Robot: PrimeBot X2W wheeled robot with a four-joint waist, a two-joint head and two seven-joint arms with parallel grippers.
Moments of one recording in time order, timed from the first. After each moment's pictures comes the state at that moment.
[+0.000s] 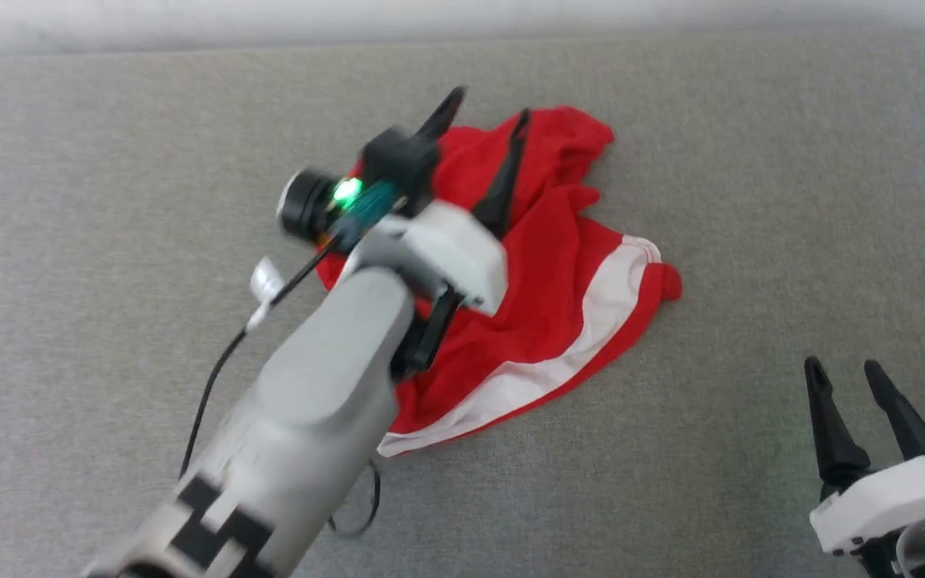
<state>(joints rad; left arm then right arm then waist) -0.88 0.08 -0.71 0.62 -0.53 0.11 -0.24 0.07 -0.05 -0.16 -0.12 0.29 0.13 0.12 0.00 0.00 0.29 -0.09</state>
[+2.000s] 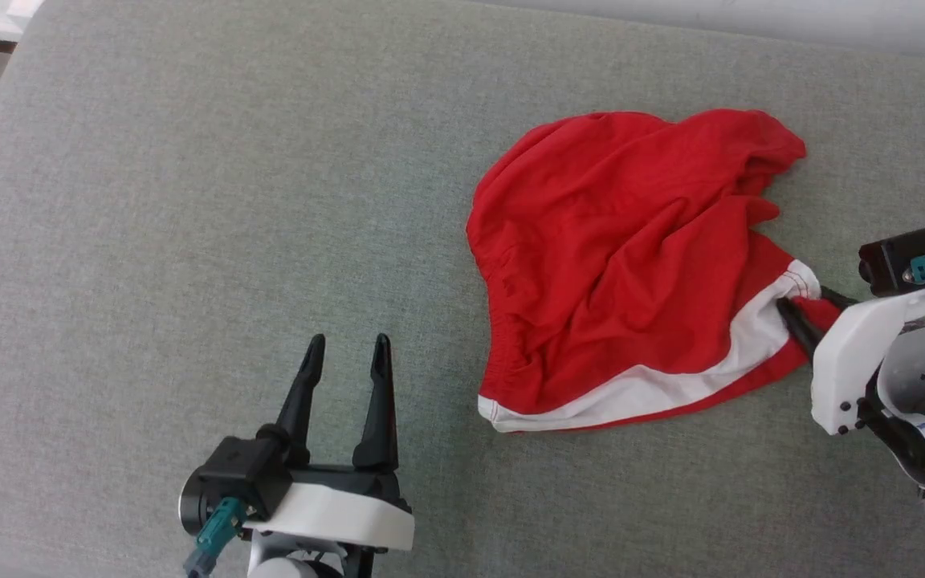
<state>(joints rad) -0.01 0.07 -0.29 -0.05 -0.31 0.12 -0.26 -0.34 -0.36 0.12 0.21 0.33 0.13 0.50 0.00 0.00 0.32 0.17</state>
